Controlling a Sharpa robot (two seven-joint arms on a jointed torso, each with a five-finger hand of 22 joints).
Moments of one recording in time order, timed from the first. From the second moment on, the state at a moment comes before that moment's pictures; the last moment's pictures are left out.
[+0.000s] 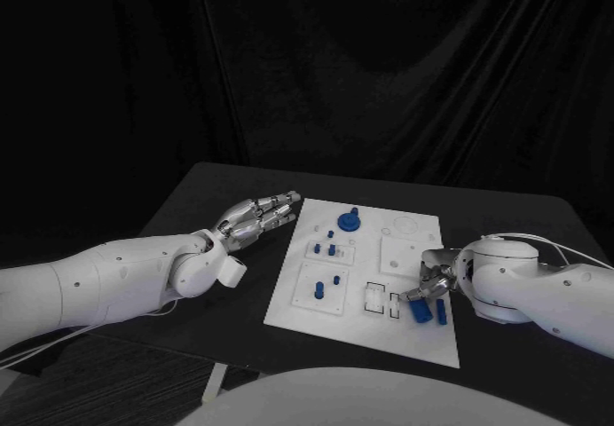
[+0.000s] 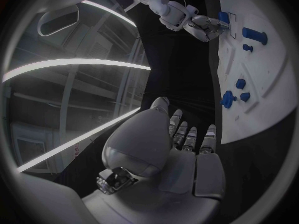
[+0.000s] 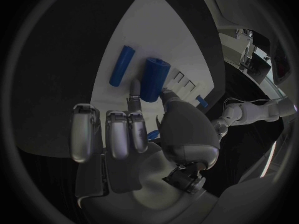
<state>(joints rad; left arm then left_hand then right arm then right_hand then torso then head) 1.00 -0.84 -0.21 1.28 -0.13 0.16 0.66 1.55 0.24 -0.15 0.28 0.56 0.43 0.11 0.05 0.04 0.02 0.07 0.23 0.03 0.00 0.08 0.02 0.01 0.19 0.01 0.26 0.01 0.04 1.13 -0.83 -0.21 1.59 -1.34 0.14 -0.62 0.98 -0.08 0.09 0.17 0.43 1.15 0.03 0.22 0.63 1.47 -0.04 1.55 1.30 1.47 -0.10 1.55 1.30 0.04 1.47 0.01 1.44 1.30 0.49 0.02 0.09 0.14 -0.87</state>
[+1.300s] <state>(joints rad) 1.00 -0.83 -0.21 1.27 -0.13 0.17 0.65 1.56 0.23 -0.15 0.28 0.56 0.43 0.11 0.05 0.04 0.02 0.07 0.23 0.03 0.00 0.08 0.02 0.01 0.19 0.01 0.26 0.01 0.04 1.16 -0.86 -0.21 1.65 -0.75 -0.12 -0.61 0.98 -0.08 0.10 0.13 0.70 1.12 0.04 0.22 0.65 1.47 -0.04 1.55 1.30 1.46 -0.09 1.55 1.30 0.04 1.47 0.01 1.39 1.30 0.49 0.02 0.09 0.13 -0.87</state>
